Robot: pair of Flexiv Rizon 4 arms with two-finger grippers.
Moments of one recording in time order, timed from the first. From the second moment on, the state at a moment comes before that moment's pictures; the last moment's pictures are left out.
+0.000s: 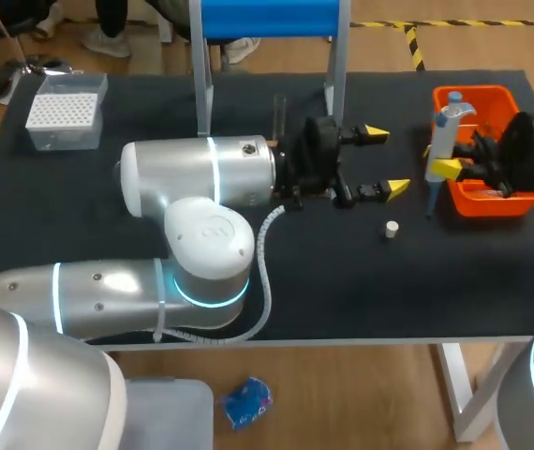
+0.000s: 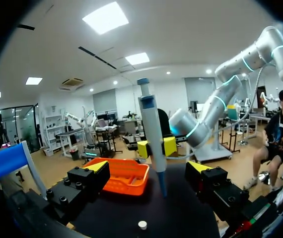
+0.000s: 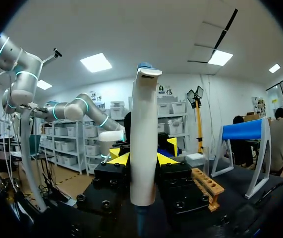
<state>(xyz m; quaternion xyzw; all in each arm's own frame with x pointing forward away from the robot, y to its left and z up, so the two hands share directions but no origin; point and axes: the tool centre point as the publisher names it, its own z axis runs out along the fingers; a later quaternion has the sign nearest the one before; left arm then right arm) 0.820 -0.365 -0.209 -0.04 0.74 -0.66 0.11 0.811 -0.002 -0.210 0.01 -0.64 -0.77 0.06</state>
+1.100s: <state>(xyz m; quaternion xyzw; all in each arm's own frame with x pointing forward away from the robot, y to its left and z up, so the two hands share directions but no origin) 0.817 -0.338 -0.213 -0.02 0.67 -0.73 0.11 0.809 0.053 -0.232 0.04 -0.64 -0.76 0.08</state>
